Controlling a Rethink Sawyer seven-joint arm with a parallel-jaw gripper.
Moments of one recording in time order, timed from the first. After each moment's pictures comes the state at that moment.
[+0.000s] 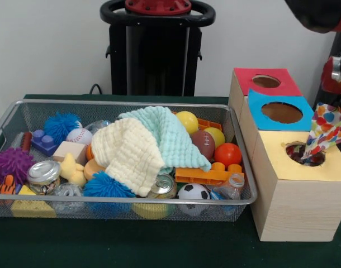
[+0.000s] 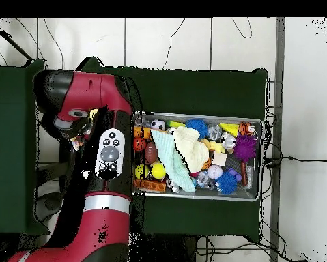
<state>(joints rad) 0.23 -0.22 -0.27 0.84 0.36 1.50 1.96</state>
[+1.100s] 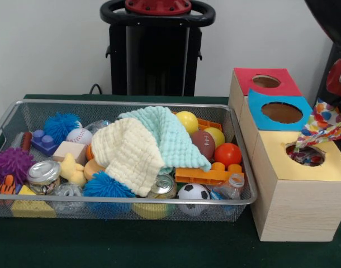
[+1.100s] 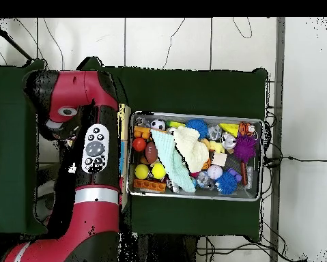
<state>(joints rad) 0.26 -0.11 -0.31 0.68 0.31 1.65 2.07</state>
